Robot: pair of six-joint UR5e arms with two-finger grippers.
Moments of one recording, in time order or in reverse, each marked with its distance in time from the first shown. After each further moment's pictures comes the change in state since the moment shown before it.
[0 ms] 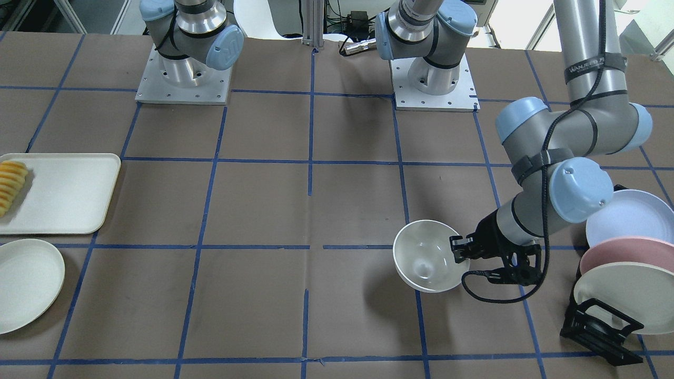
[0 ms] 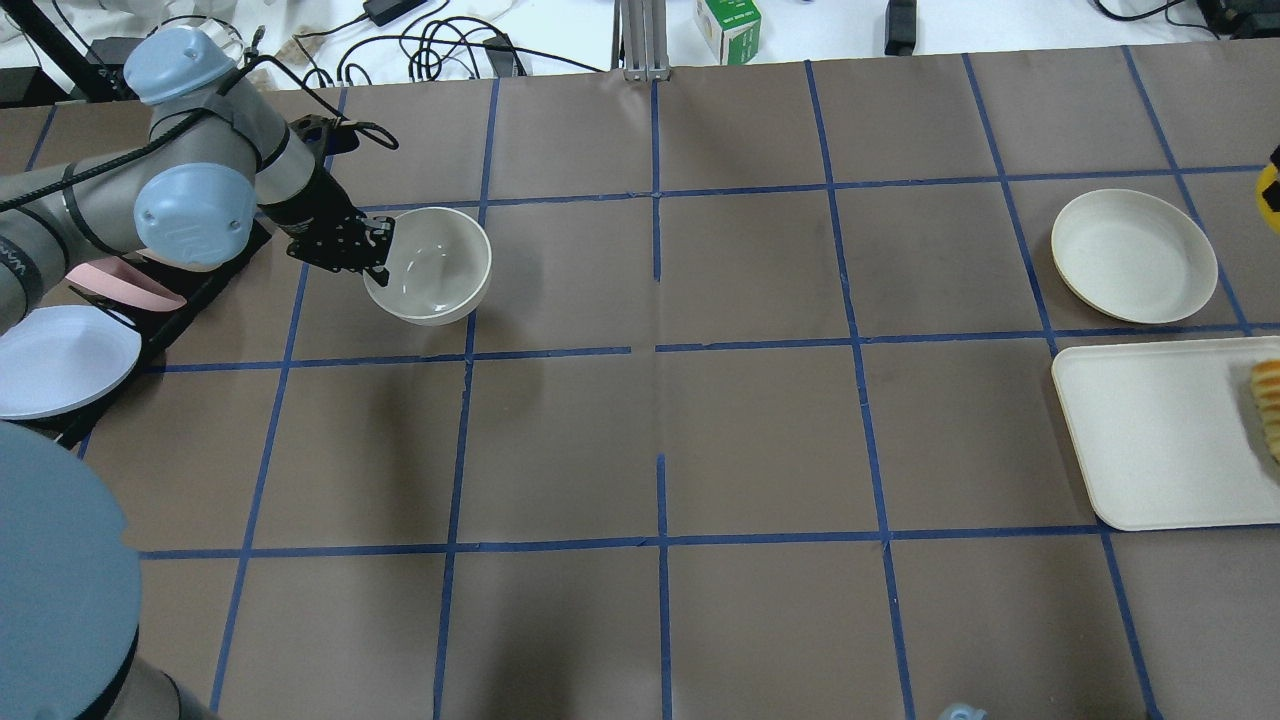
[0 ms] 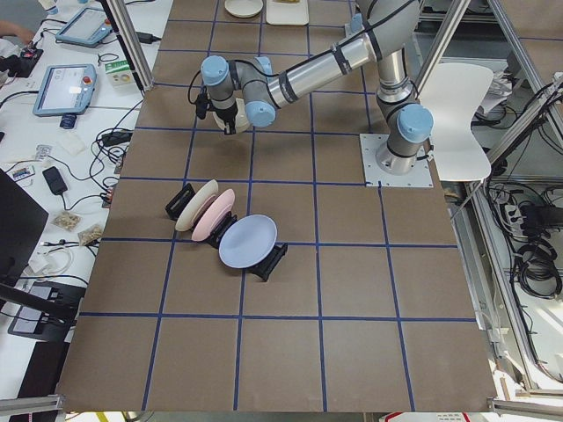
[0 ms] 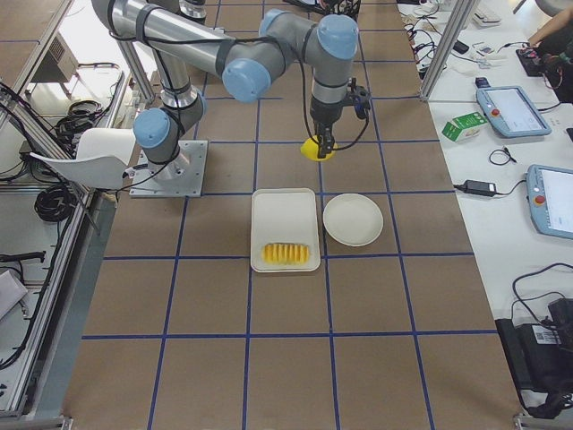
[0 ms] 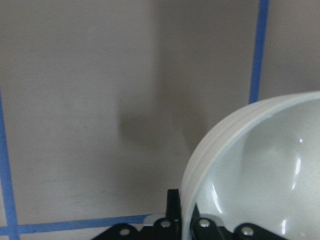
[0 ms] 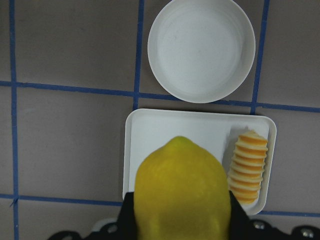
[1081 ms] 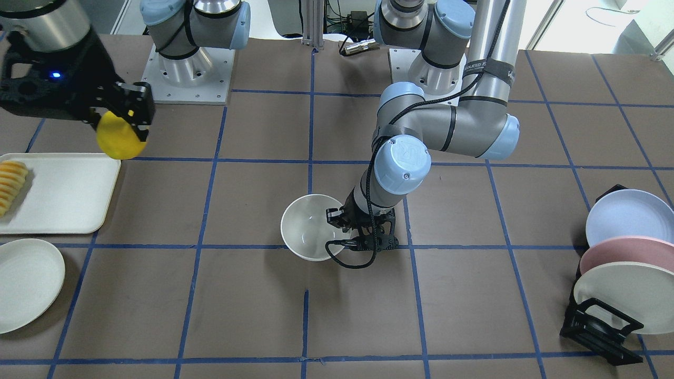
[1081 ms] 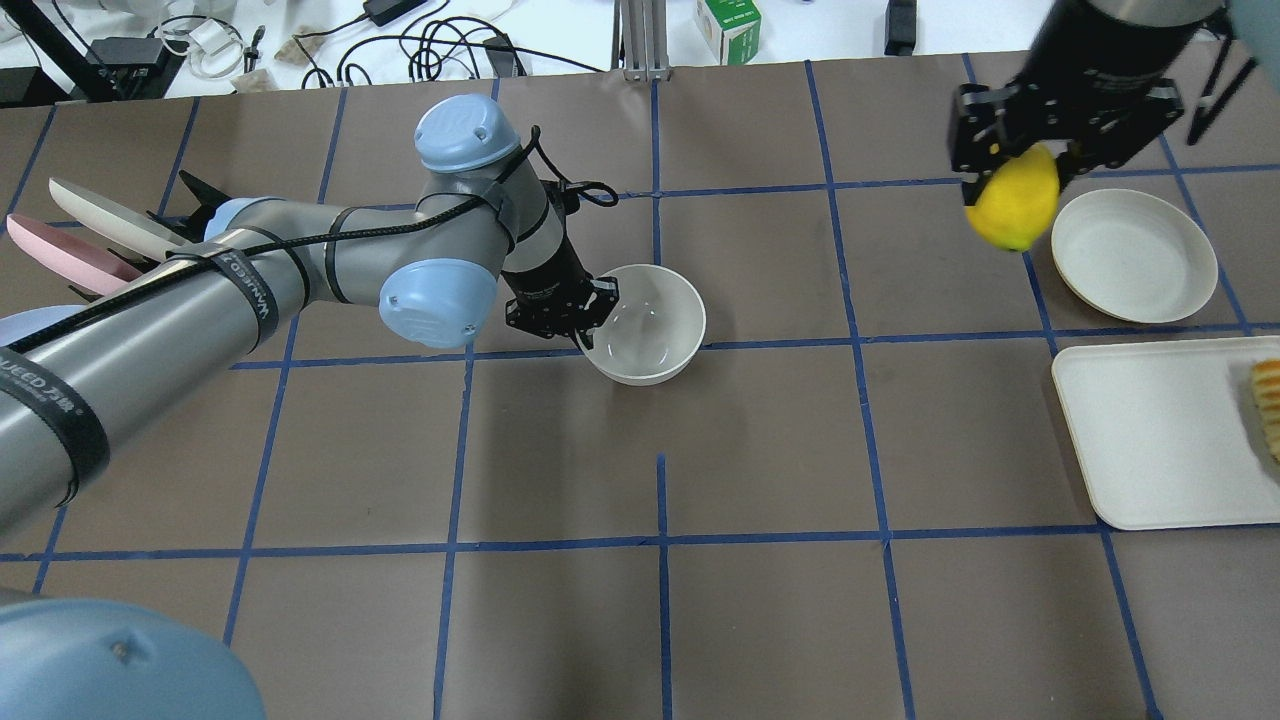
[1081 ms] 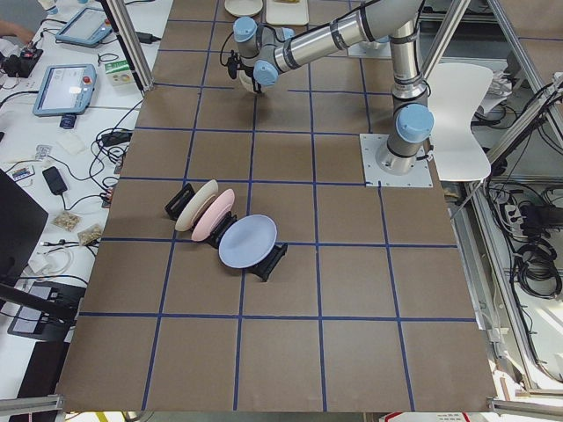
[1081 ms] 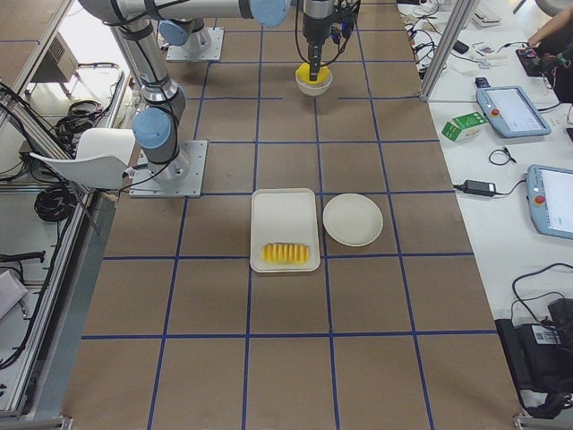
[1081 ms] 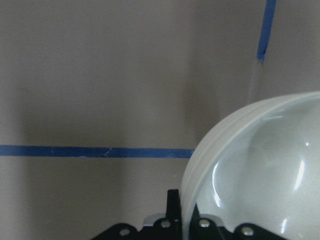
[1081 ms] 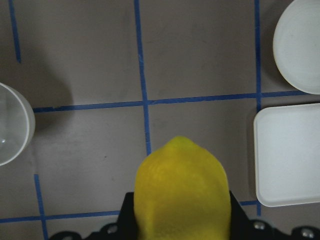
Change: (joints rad) left arm -0.326 -0.039 -0.099 0.125 -0.035 -0.392; right arm 0.545 -0.015 0.001 0.002 0.008 0.691
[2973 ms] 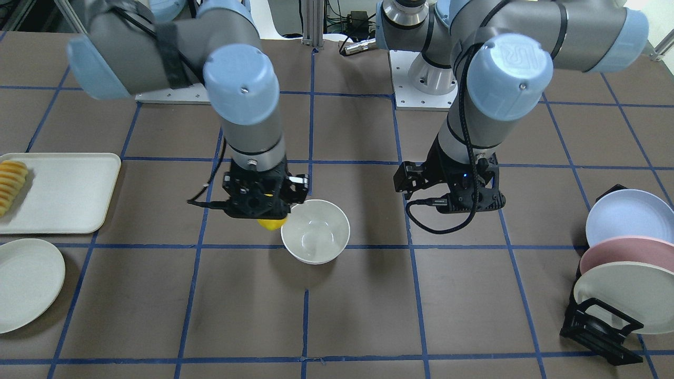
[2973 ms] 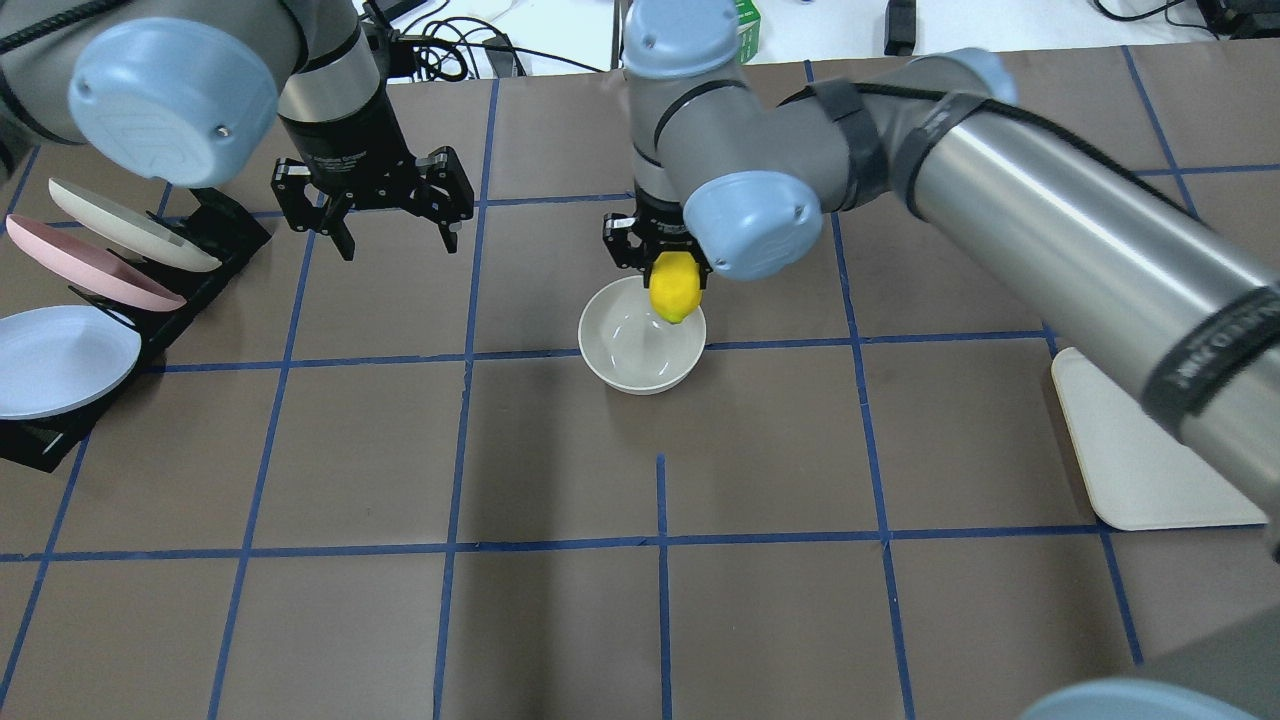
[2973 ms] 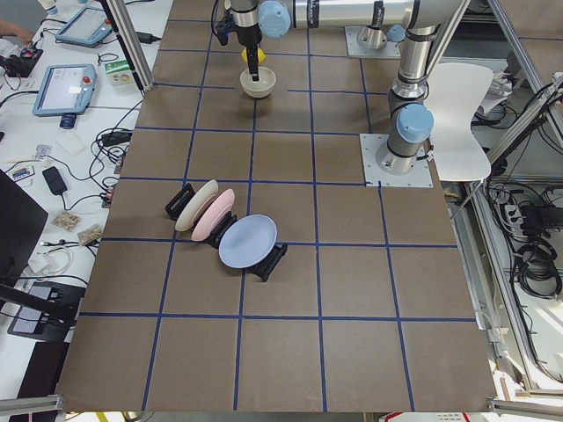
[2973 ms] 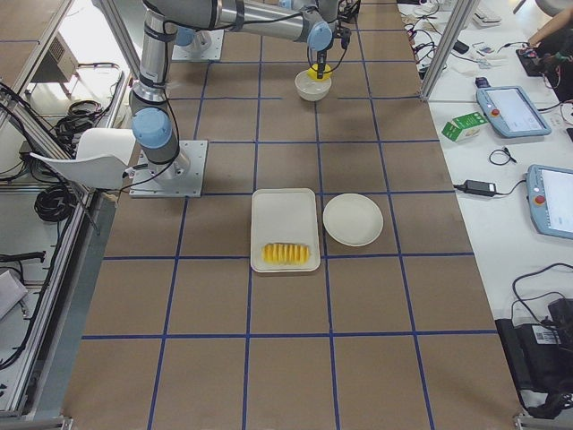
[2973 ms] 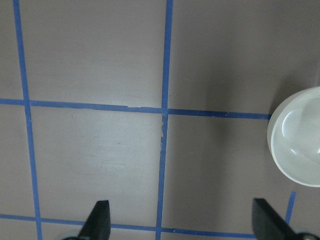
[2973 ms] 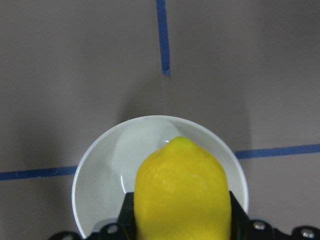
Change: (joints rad) left arm 0.141 0.279 0.255 -0.574 0.255 0.162; right arm 0.403 0.465 0.011 -0.468 0.032 0.436
